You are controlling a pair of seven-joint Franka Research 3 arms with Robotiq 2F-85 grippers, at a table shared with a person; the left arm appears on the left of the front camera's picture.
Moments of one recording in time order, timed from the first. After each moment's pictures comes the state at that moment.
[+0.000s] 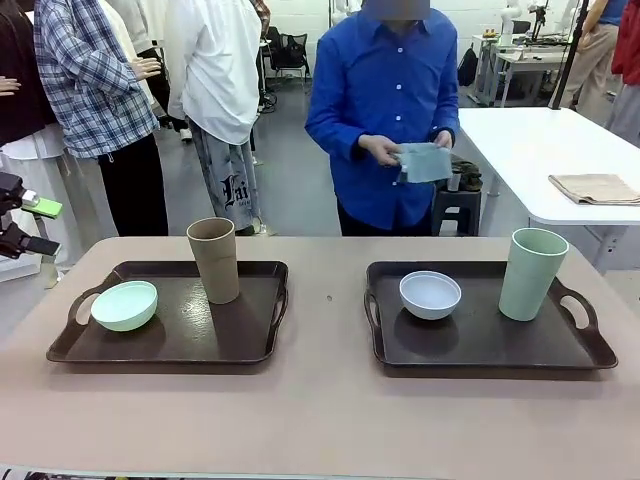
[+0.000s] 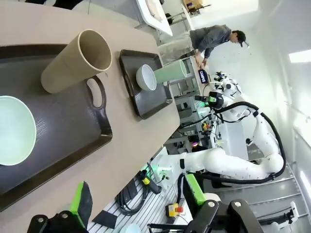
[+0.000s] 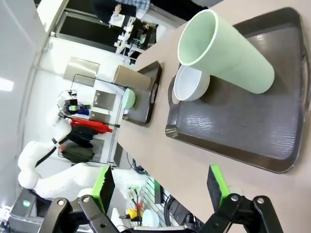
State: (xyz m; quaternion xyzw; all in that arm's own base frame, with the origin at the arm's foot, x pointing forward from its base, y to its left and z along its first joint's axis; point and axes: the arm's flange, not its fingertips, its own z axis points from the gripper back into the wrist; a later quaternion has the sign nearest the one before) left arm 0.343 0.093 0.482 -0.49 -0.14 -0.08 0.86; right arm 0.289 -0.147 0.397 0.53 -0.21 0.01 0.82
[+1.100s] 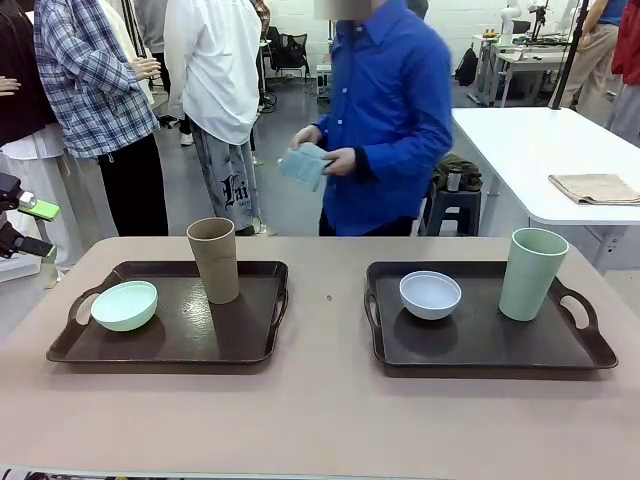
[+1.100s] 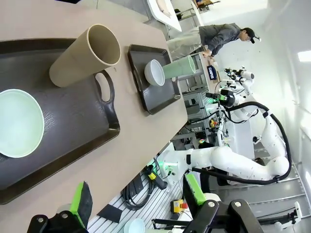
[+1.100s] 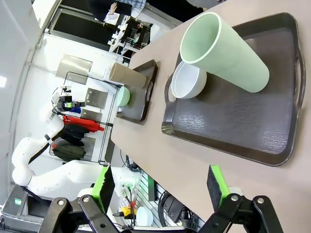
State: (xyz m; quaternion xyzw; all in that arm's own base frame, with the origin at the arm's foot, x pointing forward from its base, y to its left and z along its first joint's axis) left arm 0.343 0.096 0.484 -0.47 -0.13 -0.08 0.87; right arm 0.279 -0.152 0.410 0.51 -0.22 0.01 0.83
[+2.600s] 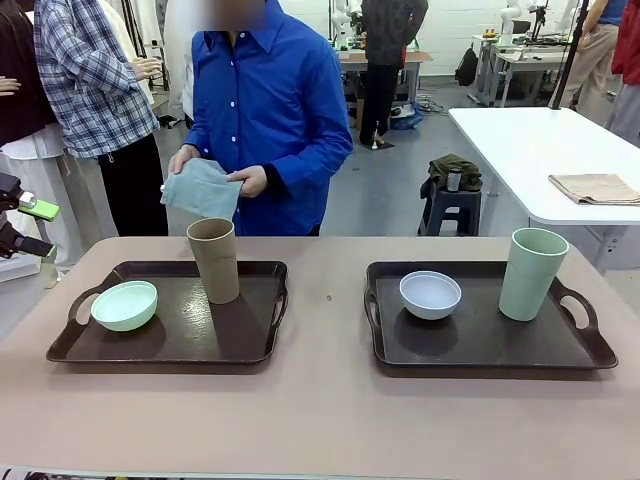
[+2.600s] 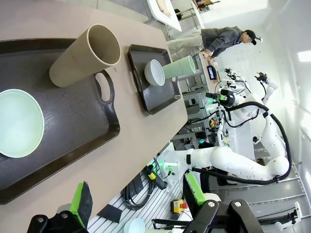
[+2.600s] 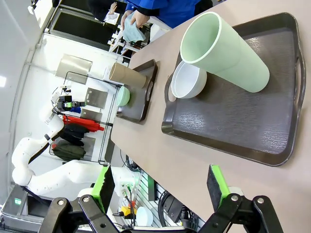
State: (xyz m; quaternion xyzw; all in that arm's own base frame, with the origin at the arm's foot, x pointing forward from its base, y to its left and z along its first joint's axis) left arm 0.343 0.096 0.484 -0.47 -0.13 -0.08 0.87; right arm 0.279 -0.152 0.410 0.51 -0.22 0.01 0.83
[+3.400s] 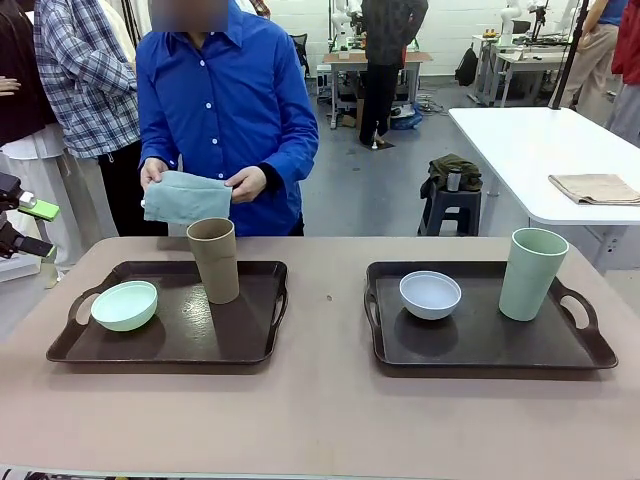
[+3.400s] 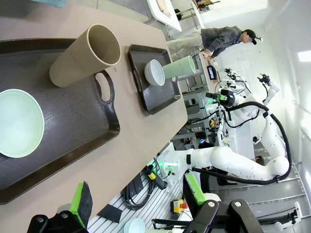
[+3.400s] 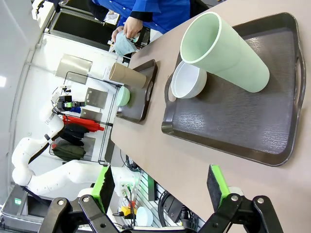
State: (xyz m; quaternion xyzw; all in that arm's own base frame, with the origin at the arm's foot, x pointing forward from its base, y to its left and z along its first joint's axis) left arm 0.343 0.096 0.484 -0.47 -0.13 -0.08 0.87; right arm 0.279 -0.152 0.410 0.51 -0.22 0.01 0.83
